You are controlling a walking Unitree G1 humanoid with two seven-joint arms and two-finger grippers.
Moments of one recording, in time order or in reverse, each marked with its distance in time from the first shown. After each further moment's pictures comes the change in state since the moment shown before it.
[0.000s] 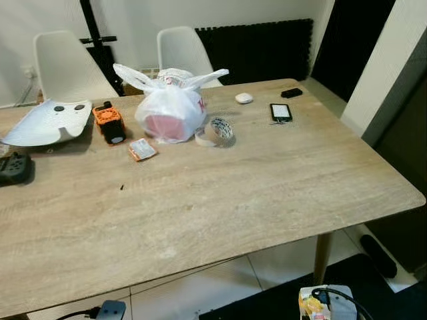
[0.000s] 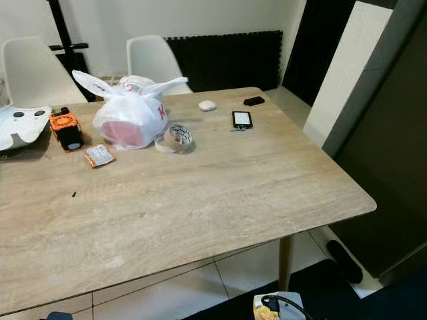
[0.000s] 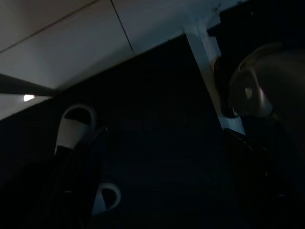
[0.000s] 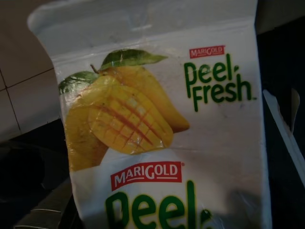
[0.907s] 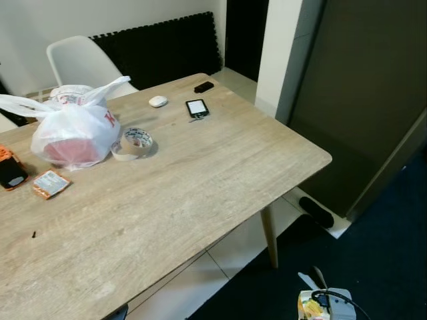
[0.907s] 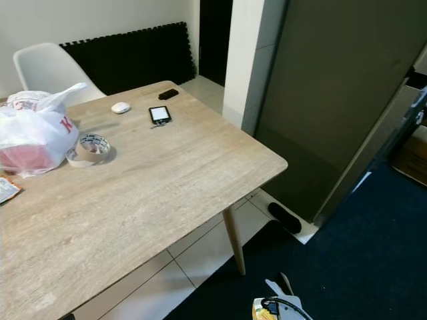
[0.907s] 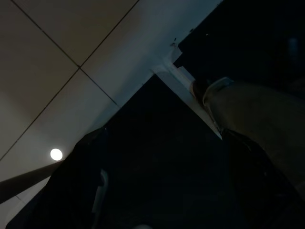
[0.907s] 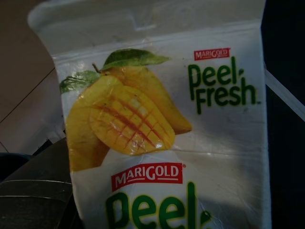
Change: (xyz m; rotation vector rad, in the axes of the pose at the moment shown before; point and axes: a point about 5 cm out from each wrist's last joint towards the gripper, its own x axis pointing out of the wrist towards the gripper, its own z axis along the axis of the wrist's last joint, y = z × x) left arm 0.002 -0.006 0.007 0.006 -0.051 -0.019; right arm -0.002 -0.003 -0.005 0.017 0.015 0.006
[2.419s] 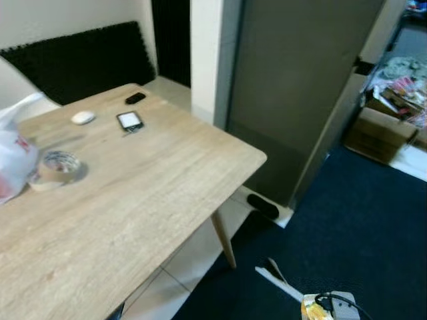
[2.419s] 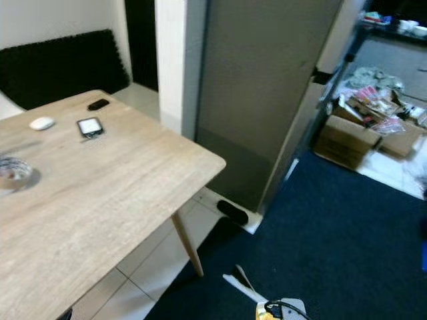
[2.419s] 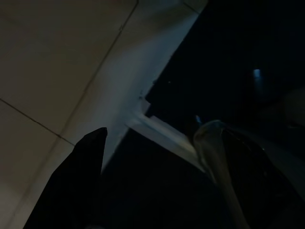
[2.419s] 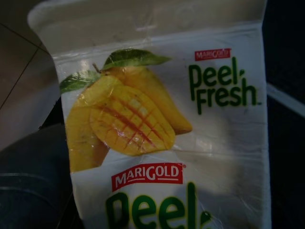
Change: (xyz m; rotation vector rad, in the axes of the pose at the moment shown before) left arm 0.005 0.000 0.022 -0.026 -0.059 0.013; right arm -0.003 -0.009 -0.003 -0.002 0.016 -0.019
